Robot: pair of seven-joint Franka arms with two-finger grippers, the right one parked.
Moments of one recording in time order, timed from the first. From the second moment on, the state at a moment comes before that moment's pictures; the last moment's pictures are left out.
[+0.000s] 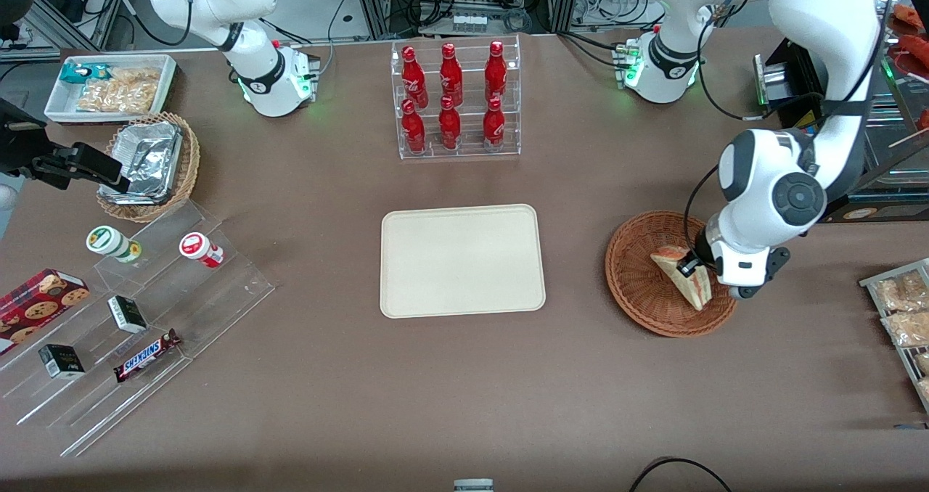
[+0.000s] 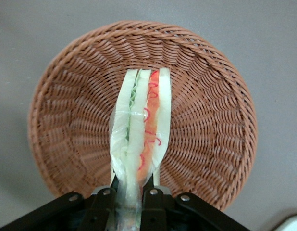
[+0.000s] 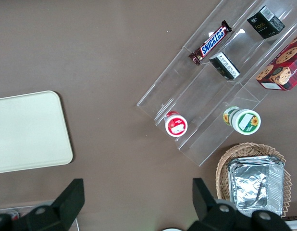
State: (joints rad) arm -0.02 0.25 -0.12 -2.01 0.01 2.15 -0.83
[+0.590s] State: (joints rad) arm -0.21 0.27 -0.17 -1.86 0.01 1.97 -0.76
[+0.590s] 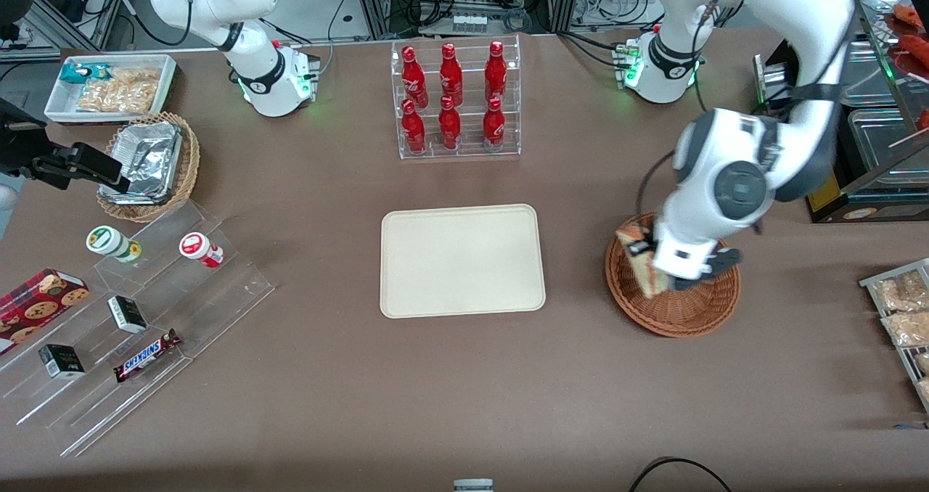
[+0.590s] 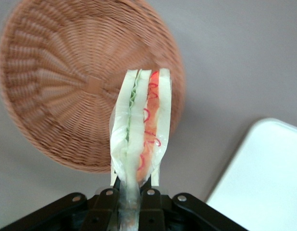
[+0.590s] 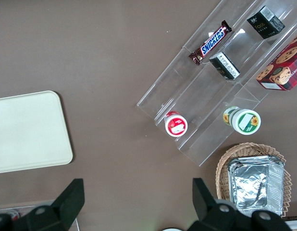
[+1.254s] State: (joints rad) arm -0.45 0.56 -0.17 -1.52 0.01 1.97 -0.78
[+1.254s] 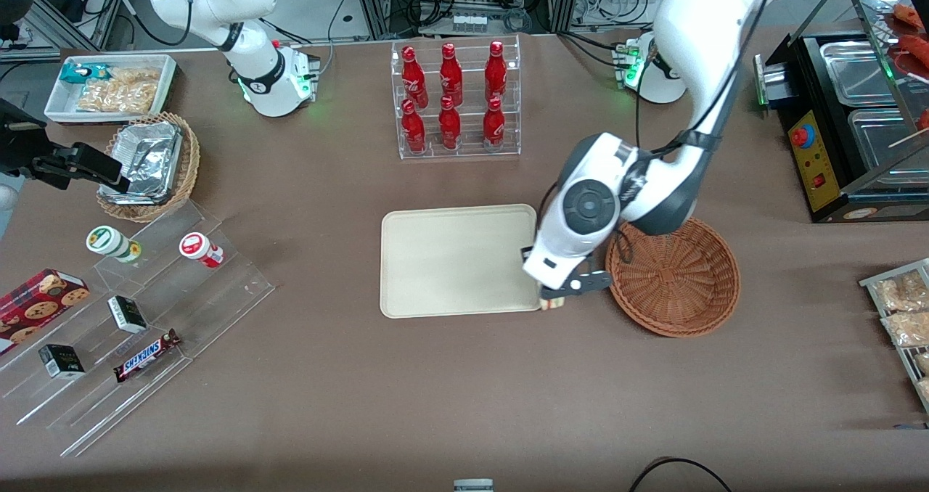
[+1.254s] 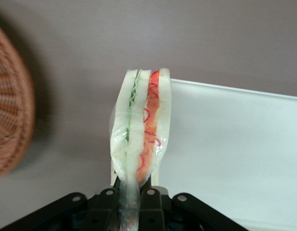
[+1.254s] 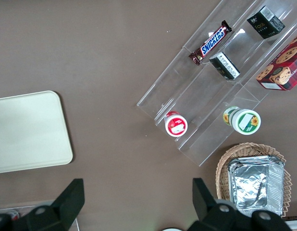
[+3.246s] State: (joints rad) arm -0.70 0.83 -0.16 -1.17 0.09 2.00 -1.09
